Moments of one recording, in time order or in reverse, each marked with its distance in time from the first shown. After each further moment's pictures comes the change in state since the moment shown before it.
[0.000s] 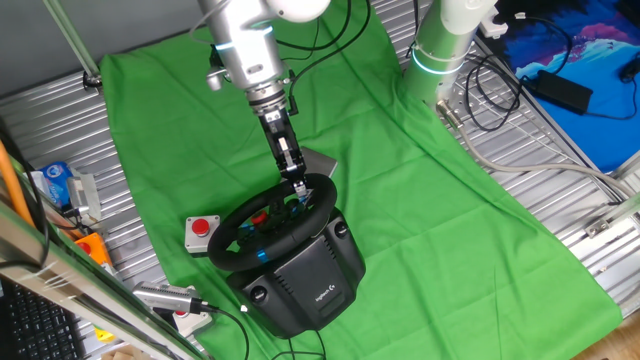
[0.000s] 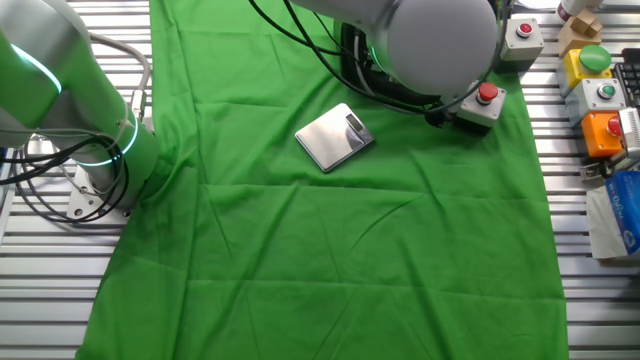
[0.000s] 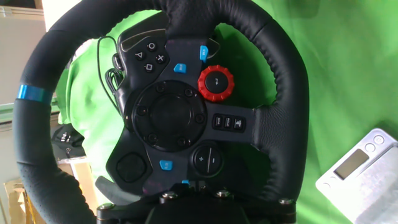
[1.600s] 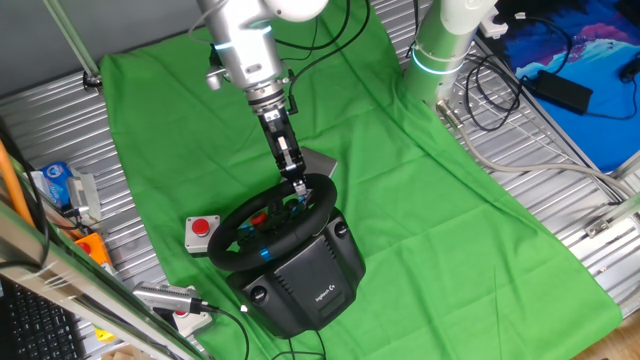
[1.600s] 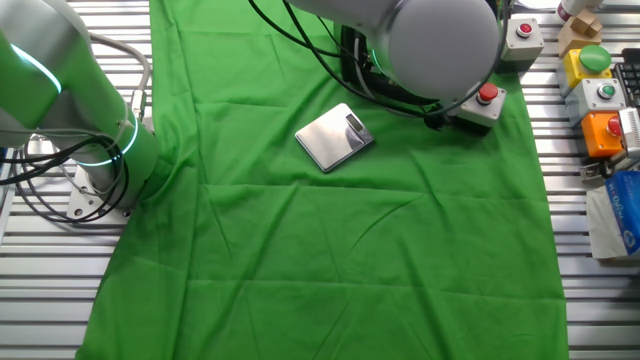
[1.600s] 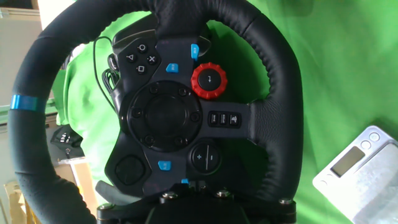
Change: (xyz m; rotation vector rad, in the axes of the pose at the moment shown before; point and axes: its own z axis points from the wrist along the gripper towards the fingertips) arm 0.001 -0.002 -0.001 0.000 0.004 0.012
